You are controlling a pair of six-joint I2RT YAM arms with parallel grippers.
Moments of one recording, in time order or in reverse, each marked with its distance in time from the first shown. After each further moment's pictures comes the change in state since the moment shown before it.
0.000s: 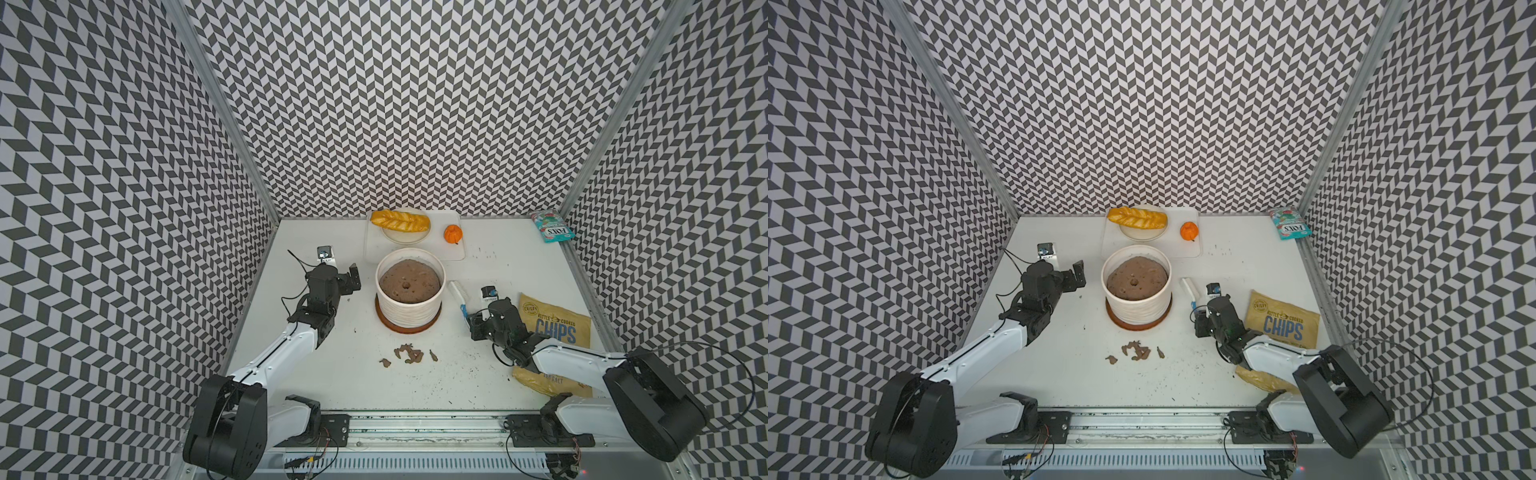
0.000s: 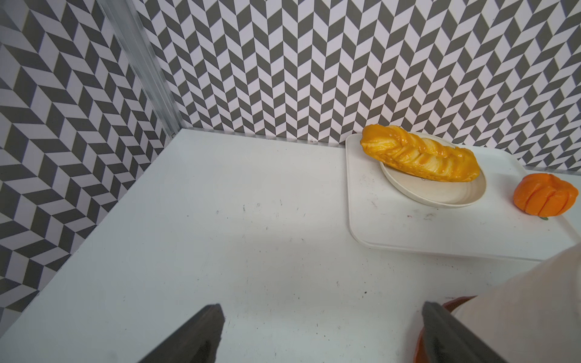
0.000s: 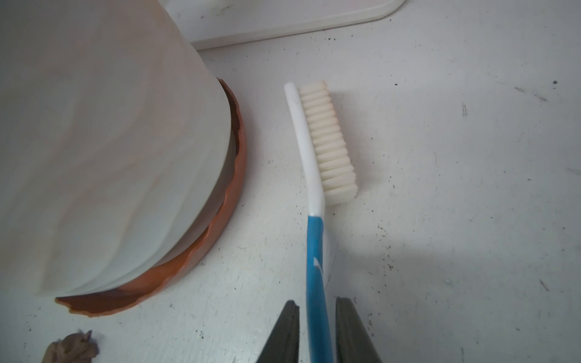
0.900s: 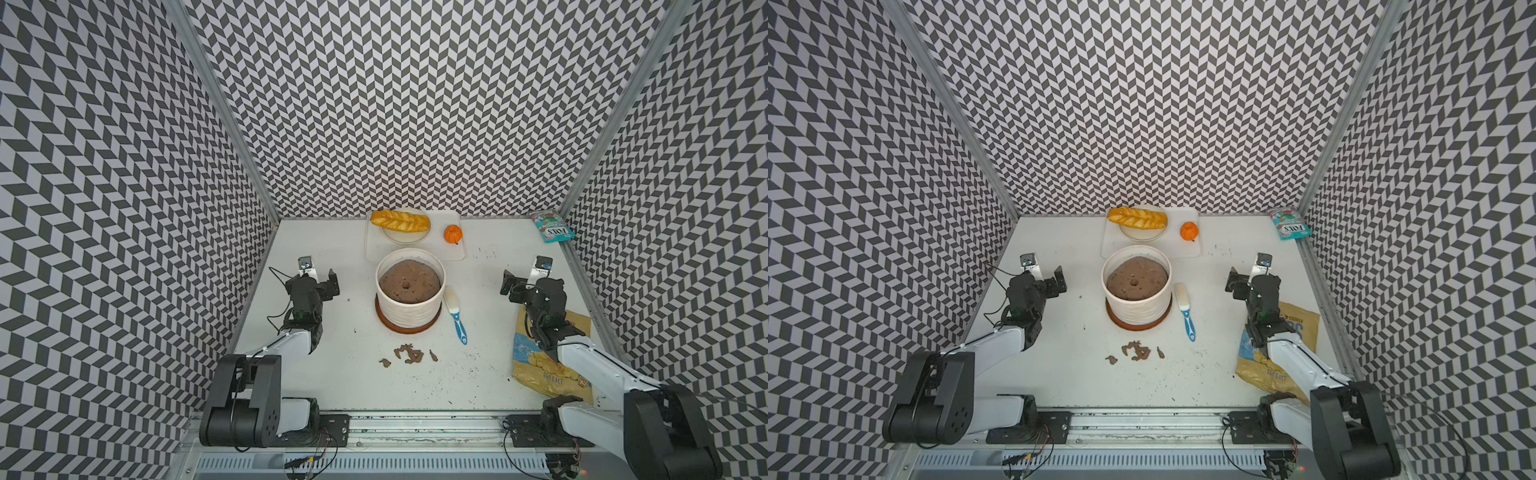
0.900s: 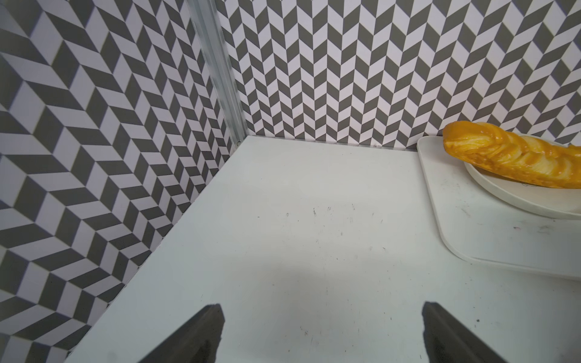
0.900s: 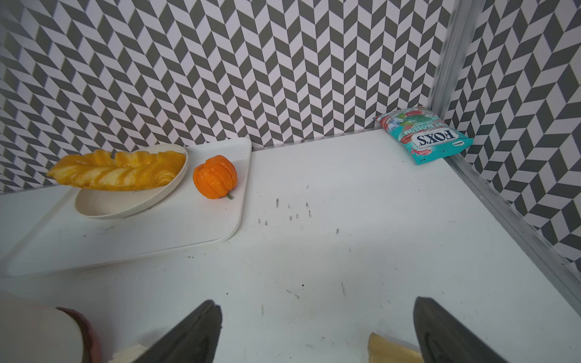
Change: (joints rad) left arm 0.237 0.147 -0.176 0.415 0.102 0.150; right arm -0.373 -0.124 0.047 0.204 0.175 -0.242
